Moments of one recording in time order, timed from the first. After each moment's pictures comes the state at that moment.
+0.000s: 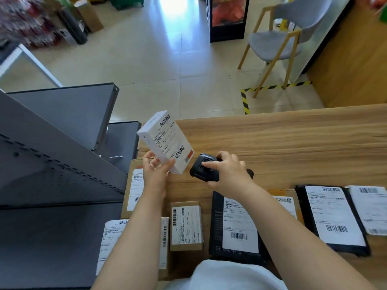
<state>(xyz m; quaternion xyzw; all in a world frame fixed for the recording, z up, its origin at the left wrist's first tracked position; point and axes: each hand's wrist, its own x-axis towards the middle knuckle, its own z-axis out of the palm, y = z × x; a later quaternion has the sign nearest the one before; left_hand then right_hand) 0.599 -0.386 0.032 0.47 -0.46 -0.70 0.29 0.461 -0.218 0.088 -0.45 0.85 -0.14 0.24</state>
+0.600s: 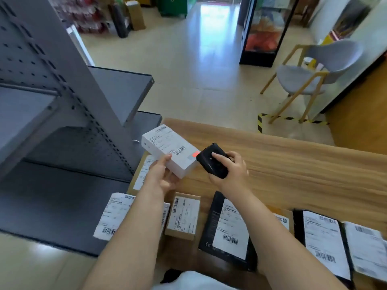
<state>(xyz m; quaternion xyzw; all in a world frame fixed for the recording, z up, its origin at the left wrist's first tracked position) 0.634 -0.358 0.076 0.55 -0.16 -0.78 0.26 0.485 -0.215 0.084 -0.41 0.83 -0.34 0.18</state>
